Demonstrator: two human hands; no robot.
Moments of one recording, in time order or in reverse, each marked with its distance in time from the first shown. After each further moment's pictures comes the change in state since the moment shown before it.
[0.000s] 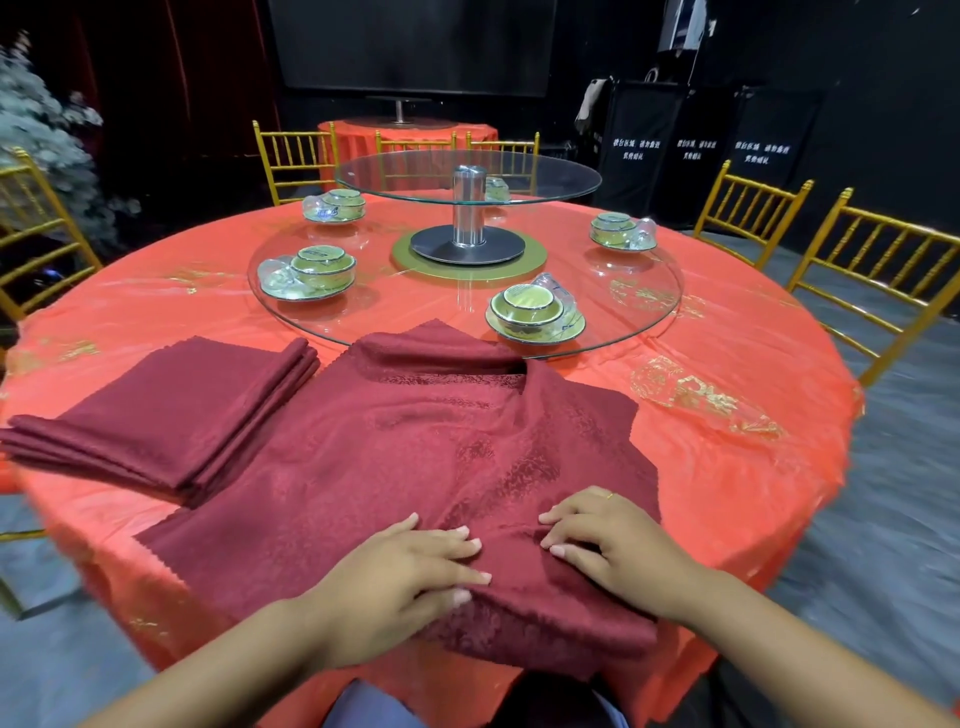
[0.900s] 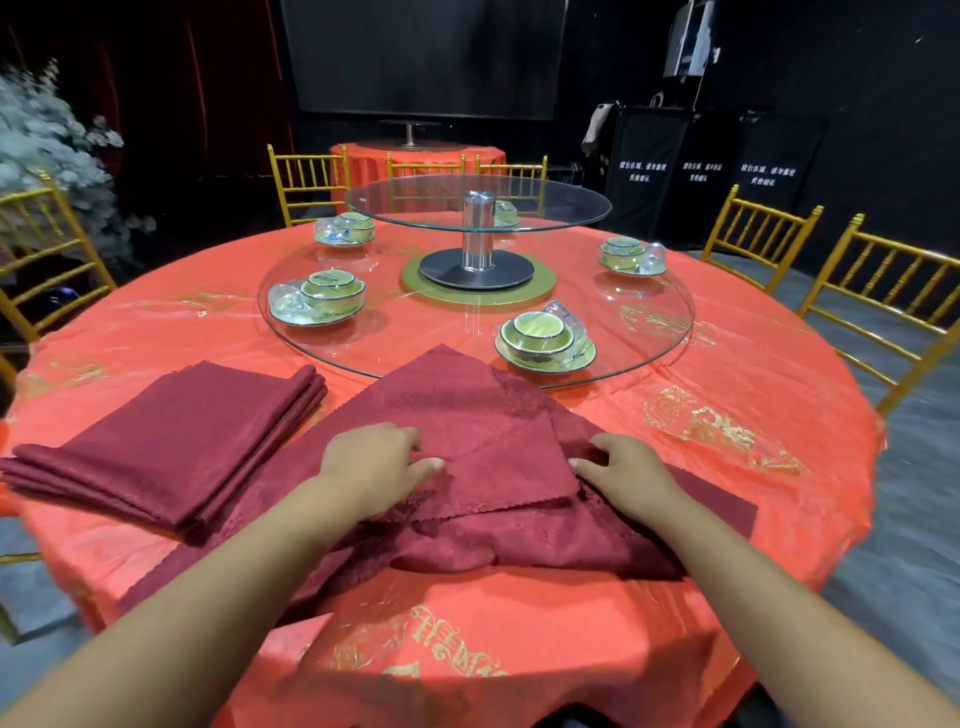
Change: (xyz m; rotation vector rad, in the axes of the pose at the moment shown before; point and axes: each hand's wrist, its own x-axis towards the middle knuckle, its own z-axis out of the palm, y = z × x) left_hand 0.079 -0.057 -0.081 0.421 0.199 -0.552; right_hand 0.085 0.051 -0.028 0.046 0.178 0.530
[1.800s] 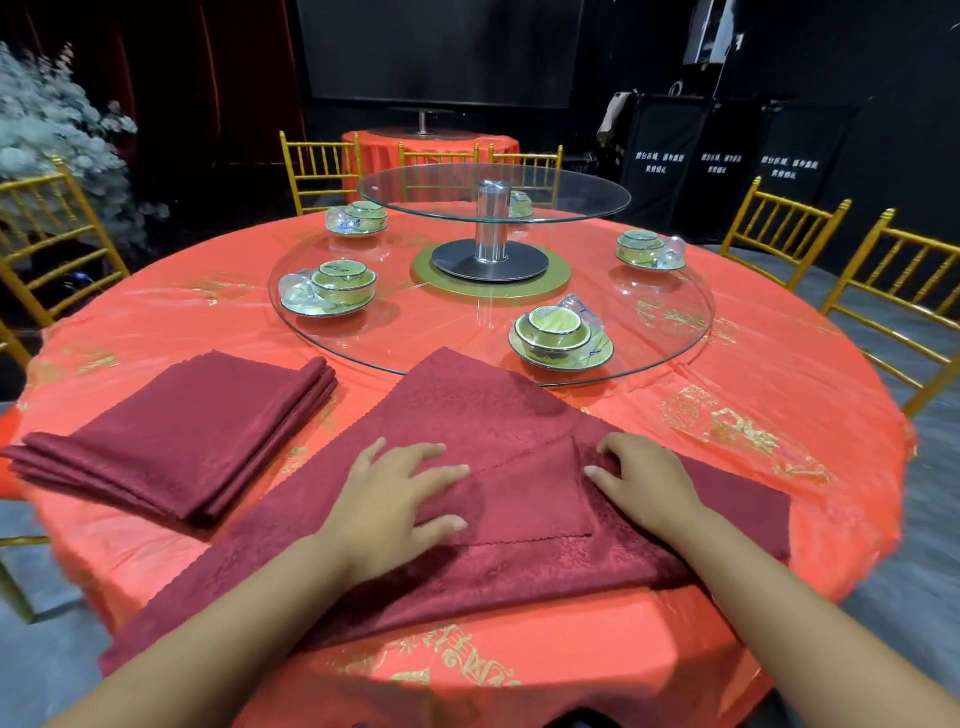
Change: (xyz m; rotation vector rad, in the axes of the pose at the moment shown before) left_hand -0.039 -0.004 0.030 -0.162 0.096 0.262; right_hand 0.008 0.014 0.012 -0.237 0.090 -0.153
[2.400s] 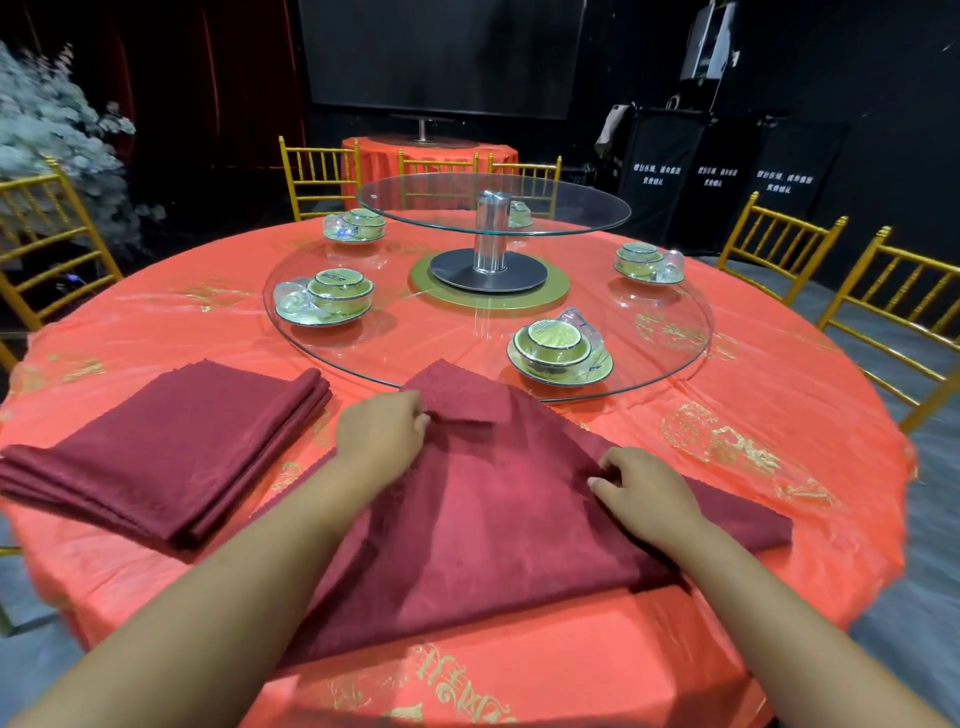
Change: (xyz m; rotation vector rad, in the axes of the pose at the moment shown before) left_hand 0.086 -0.022 -0.022 0.053 0.149 -0.426; right_hand 0.010 -0.003 -0.004 0.052 -0.045 0.119
